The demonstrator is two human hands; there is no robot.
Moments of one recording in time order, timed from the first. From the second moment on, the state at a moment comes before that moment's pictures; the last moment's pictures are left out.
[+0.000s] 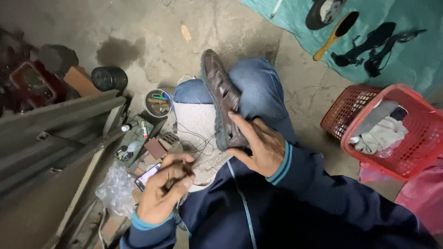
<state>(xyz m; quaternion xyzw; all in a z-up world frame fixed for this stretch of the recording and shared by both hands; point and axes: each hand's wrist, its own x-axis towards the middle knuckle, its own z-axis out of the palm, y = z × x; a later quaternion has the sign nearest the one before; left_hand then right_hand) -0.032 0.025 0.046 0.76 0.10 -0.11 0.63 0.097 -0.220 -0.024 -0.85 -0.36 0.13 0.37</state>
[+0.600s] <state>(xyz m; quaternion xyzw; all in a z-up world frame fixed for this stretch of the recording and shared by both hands) -0.248 0.212 -0.055 0.85 0.49 -0.17 0.11 0.135 -0.246 -0.014 -0.33 -0.23 0.27 0.88</state>
